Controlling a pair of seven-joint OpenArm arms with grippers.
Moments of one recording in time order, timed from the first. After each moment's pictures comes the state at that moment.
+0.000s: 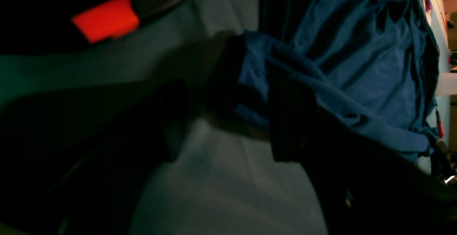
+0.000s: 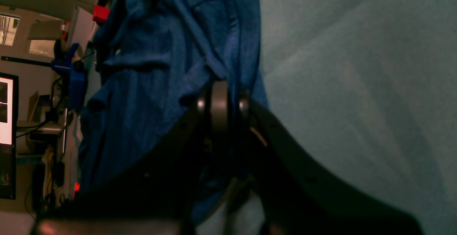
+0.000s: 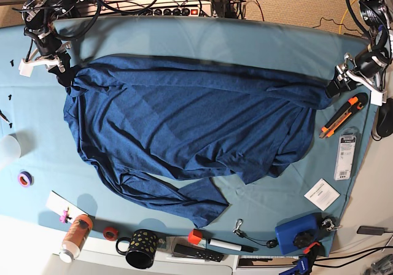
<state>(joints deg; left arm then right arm) 12.5 -19.7 -33.1 80.7 -60.1 -27.5 57.7 -3.2 3.7 67.5 83.5 54.1 35.3 -68.6</state>
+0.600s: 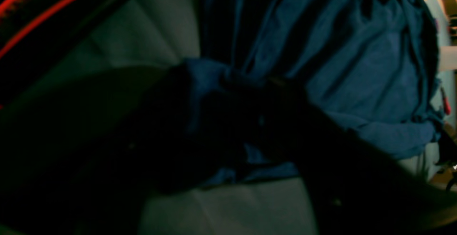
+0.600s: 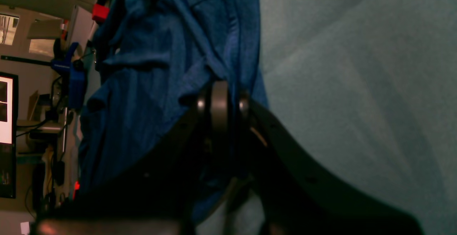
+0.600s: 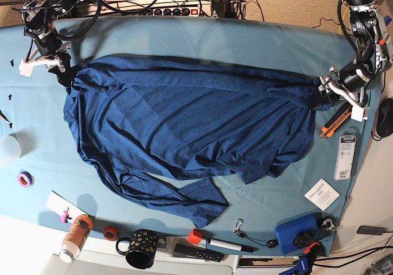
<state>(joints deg) 7.8 -18.9 -23.7 80.8 -55.8 -26.9 55.2 -3.2 3.7 67.5 83.5 54.1 35.3 -68.9</state>
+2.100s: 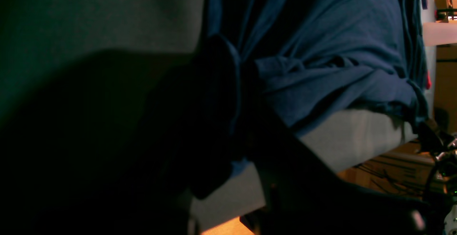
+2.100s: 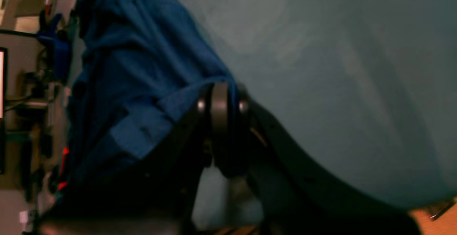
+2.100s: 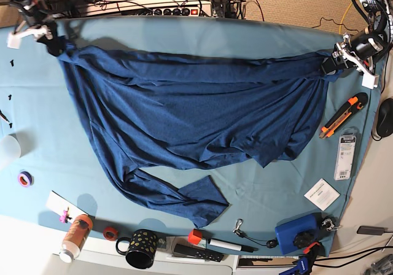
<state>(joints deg) 18.6 -19.9 -32.6 80.7 -66.8 -34.7 63.8 -14.9 10.0 72.9 83.5 66.3 38.5 -78.2</state>
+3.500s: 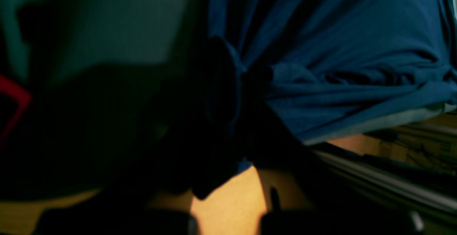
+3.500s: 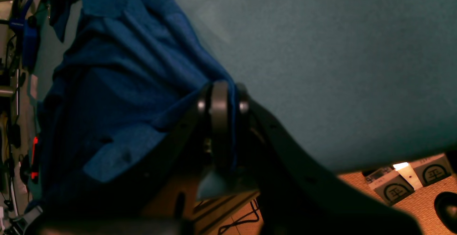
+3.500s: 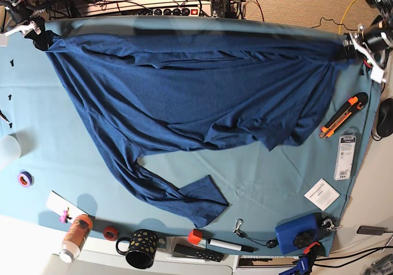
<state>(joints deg) 23.9 -25.0 -34.7 84.7 -66.3 -34.7 68.7 -18.1 14.3 72.9 83.5 66.4 38.5 -78.5</state>
